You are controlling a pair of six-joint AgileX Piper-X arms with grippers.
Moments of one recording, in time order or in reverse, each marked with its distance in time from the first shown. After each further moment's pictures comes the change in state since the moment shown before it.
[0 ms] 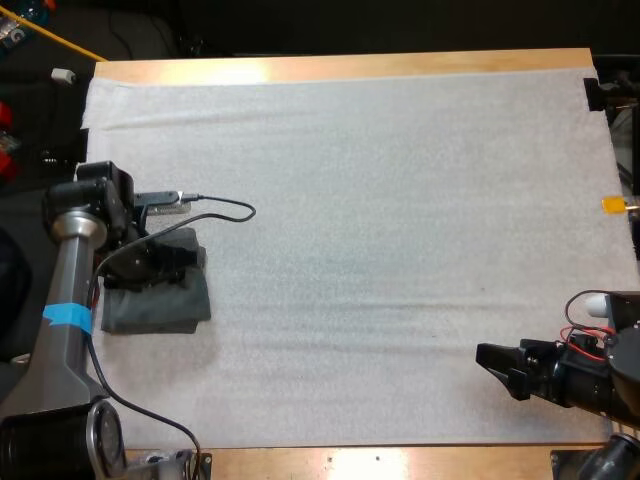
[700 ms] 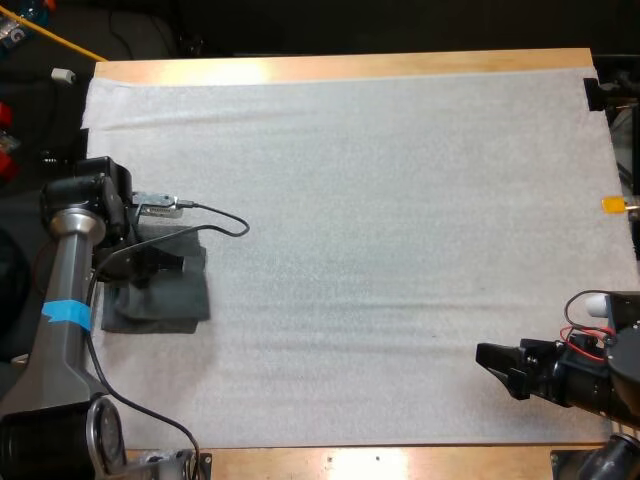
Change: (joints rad) left arm 0.000 0.007 -0.040 -0.002 -0.259 0.068; right arm 0.000 0.000 0.000 0.000 0.004 0.000
